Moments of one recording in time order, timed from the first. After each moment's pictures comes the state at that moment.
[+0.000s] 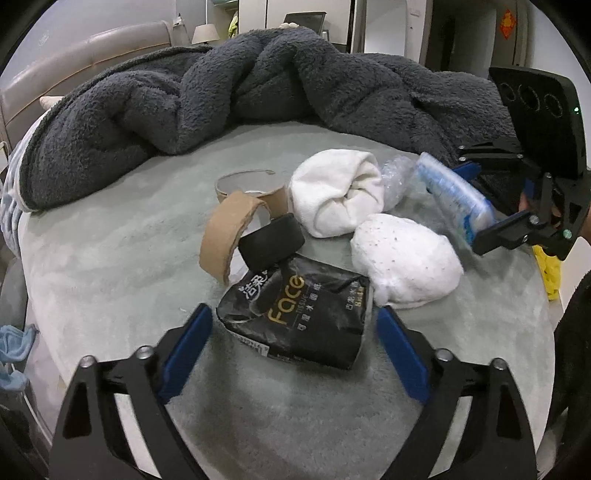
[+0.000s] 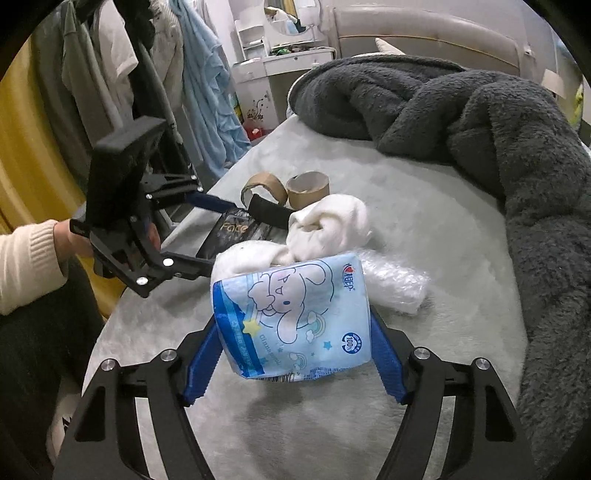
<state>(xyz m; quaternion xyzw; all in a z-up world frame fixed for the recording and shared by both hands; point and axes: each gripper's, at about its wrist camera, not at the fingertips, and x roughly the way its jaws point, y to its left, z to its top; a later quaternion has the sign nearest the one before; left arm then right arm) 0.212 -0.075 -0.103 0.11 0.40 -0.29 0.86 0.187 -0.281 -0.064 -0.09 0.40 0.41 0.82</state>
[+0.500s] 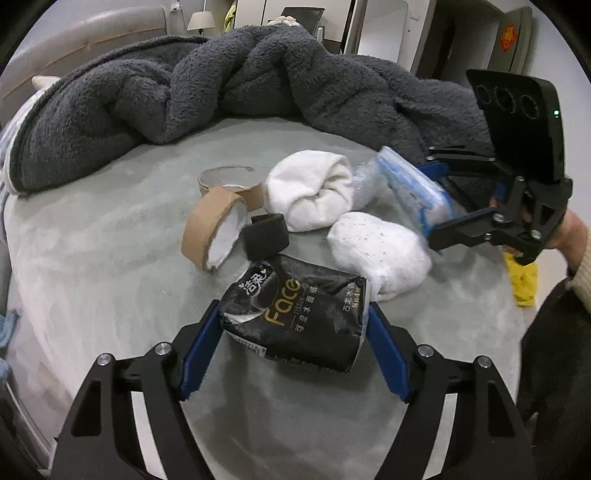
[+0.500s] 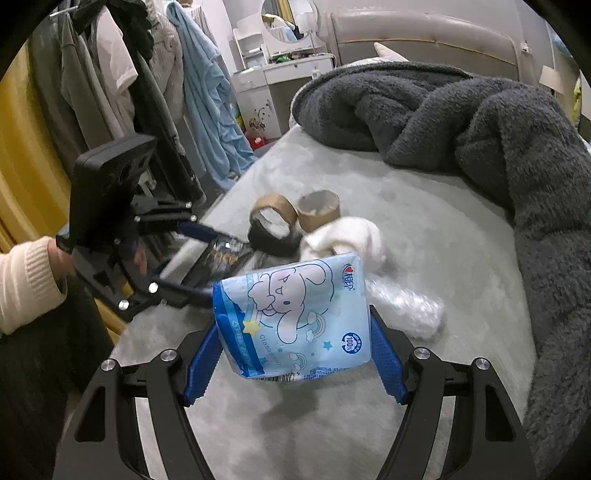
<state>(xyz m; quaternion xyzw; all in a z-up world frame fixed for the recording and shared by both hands) 0.202 -0.068 -0.090 0.07 0.43 -0.32 0.84 0.191 -0.264 -0.056 -0.07 0.39 0.42 0.82</state>
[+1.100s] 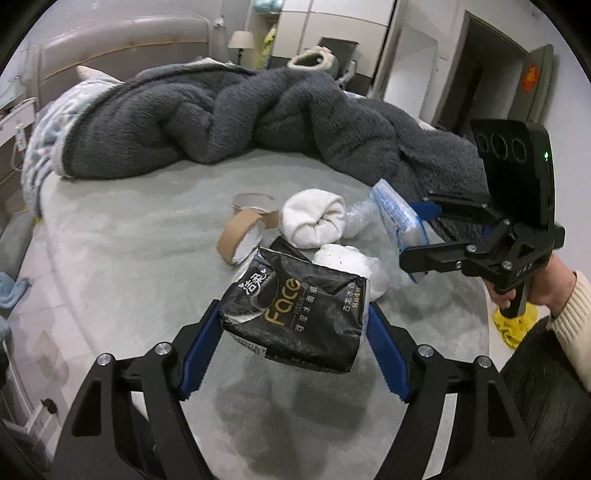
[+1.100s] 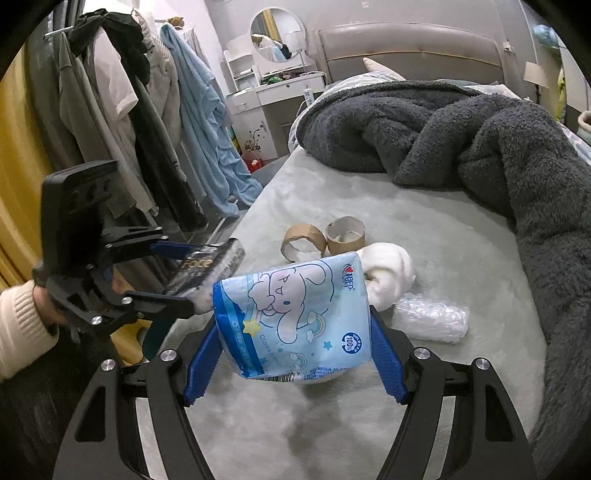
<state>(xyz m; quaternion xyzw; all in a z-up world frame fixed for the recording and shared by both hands) 0.153 -0.046 -0.047 0.01 0.39 -0.26 0.88 0.167 -0.247 -0.037 -0.03 0.37 0.40 0.84</state>
